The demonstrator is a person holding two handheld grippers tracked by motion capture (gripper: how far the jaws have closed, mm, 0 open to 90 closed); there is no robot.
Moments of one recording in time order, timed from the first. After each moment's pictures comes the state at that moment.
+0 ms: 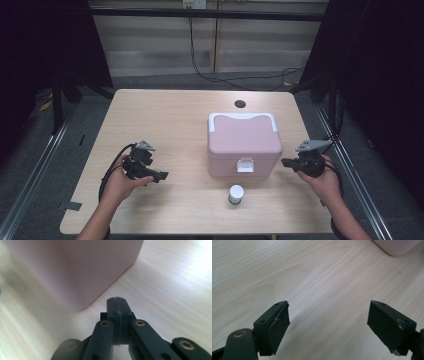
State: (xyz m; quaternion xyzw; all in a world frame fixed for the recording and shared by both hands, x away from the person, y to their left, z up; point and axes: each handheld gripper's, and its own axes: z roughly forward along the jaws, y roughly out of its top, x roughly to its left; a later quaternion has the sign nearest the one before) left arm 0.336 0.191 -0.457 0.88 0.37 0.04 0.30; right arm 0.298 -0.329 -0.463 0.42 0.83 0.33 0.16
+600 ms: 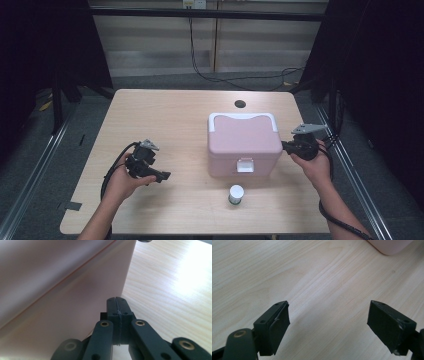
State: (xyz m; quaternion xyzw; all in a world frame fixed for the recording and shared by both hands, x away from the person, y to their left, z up) left arm 0.334 0.184 -0.452 0.89 0.36 0.04 0.29; right arm 0.336 -0.318 -0.446 0.43 0.80 0.36 0.19
